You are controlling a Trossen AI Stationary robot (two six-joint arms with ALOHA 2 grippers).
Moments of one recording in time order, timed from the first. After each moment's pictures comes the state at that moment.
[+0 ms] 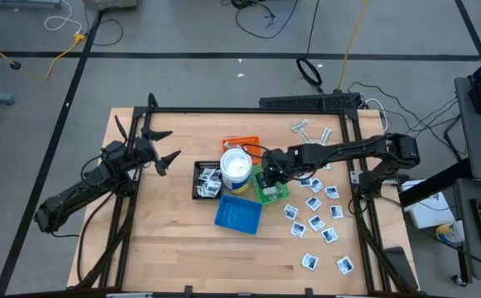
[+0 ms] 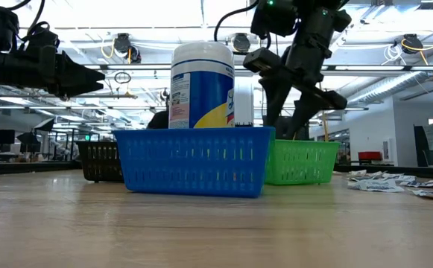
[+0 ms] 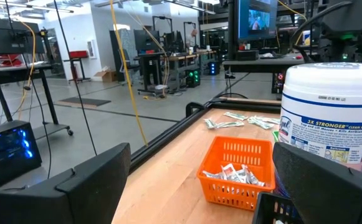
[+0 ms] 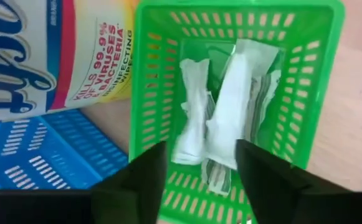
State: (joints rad) left arm 0.63 0.02 0.02 0.06 0.18 0.07; right arm -0.06 1.61 1.11 -0.65 -0.03 1.14
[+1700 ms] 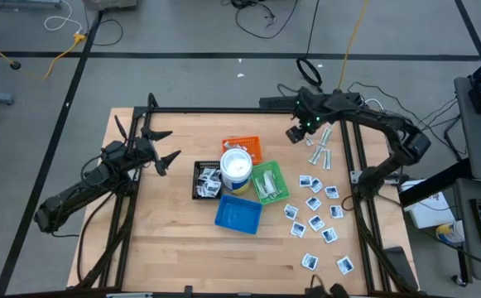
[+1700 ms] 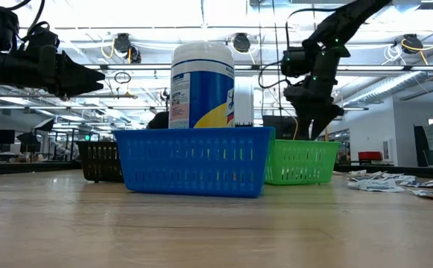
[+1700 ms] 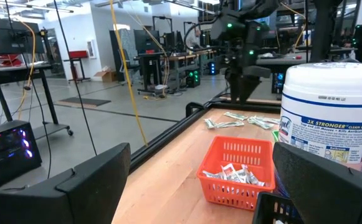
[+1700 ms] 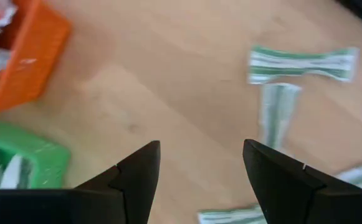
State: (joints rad) left arm 0.63 0.02 0.02 0.06 0.18 0.07; right arm -0.74 1.54 1.11 -0.83 -0.10 0.22
